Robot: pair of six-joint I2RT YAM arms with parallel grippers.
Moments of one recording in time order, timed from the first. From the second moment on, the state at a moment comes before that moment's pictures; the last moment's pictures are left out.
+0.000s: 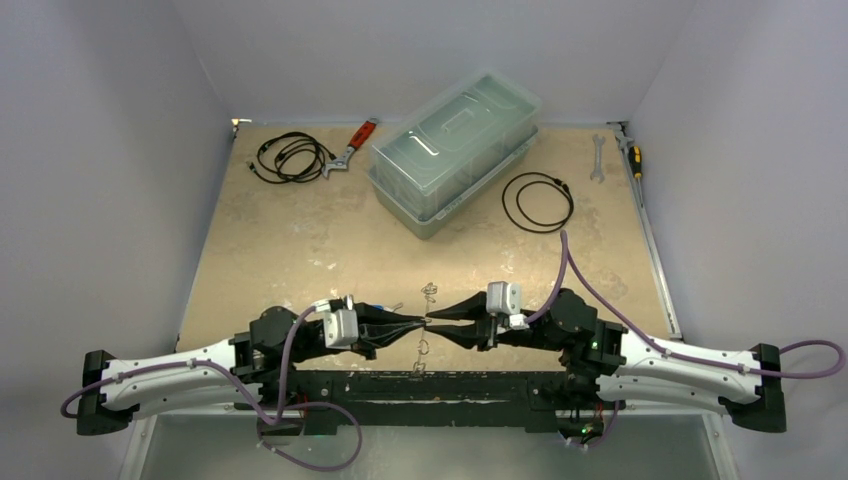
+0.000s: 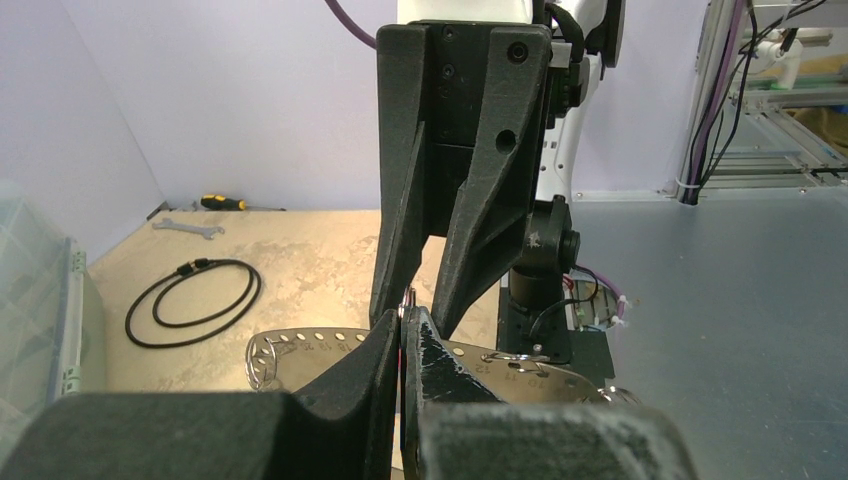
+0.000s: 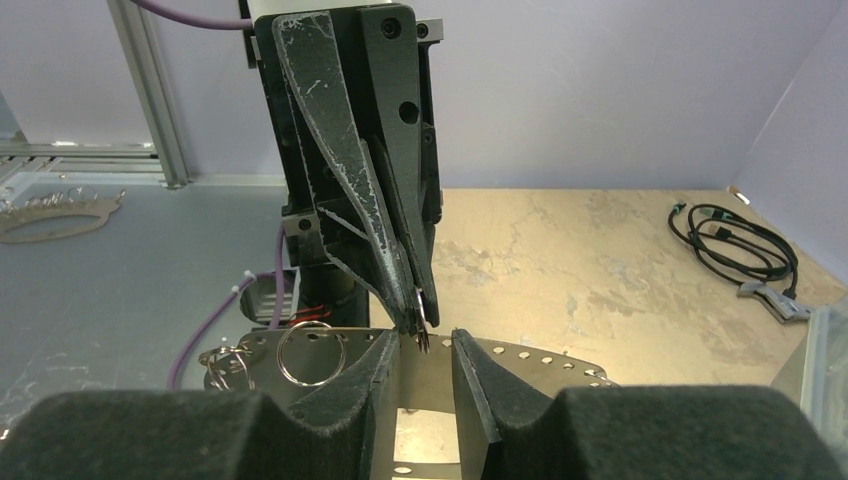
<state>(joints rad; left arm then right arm) -1.31 0.52 0.40 0.38 0.10 0.08 1.28 0.66 0.52 0.27 -0.15 -0.06</state>
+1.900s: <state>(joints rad) -1.30 0.46 0.50 0.13 -0.10 -0.12 1.29 0.68 0.51 0.26 0.09 -0.16</state>
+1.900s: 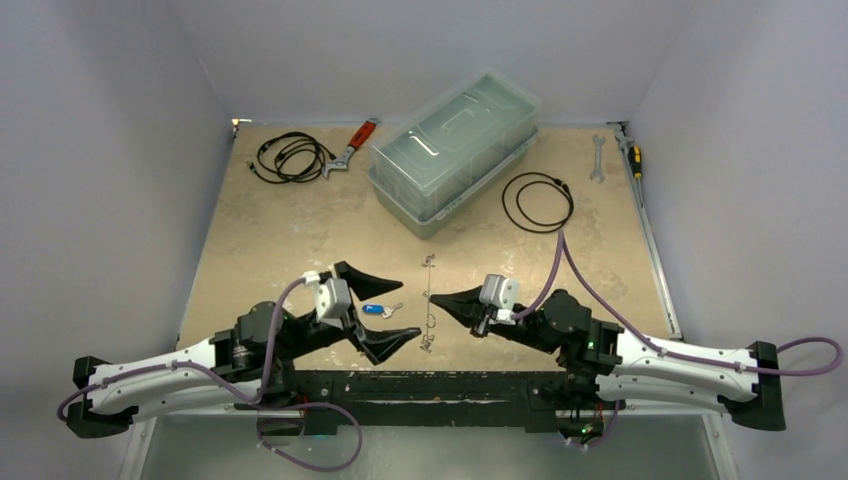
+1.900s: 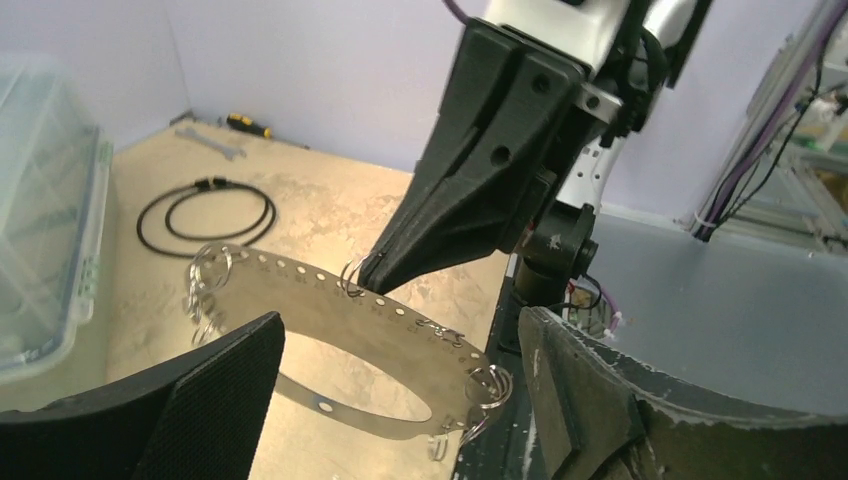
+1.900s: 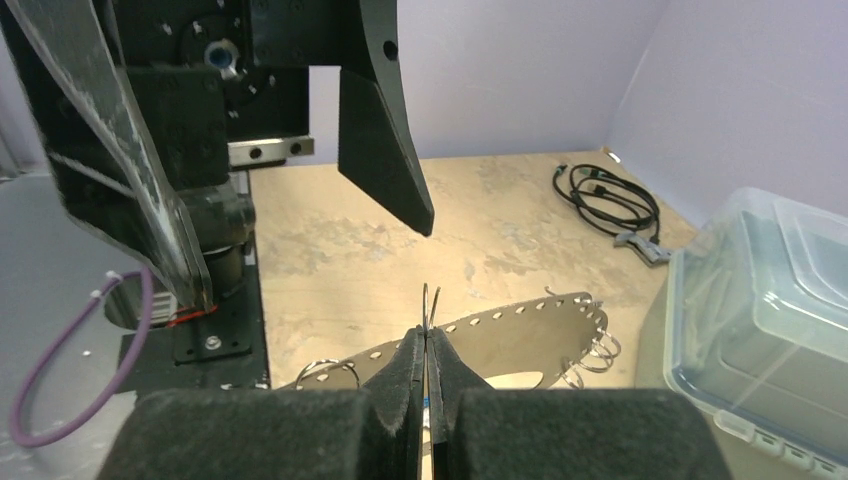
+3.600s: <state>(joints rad) -1.09 0.95 0.74 -0.69 -0.61 -0.80 1.67 0.90 0.27 0.74 0.73 -0.73</state>
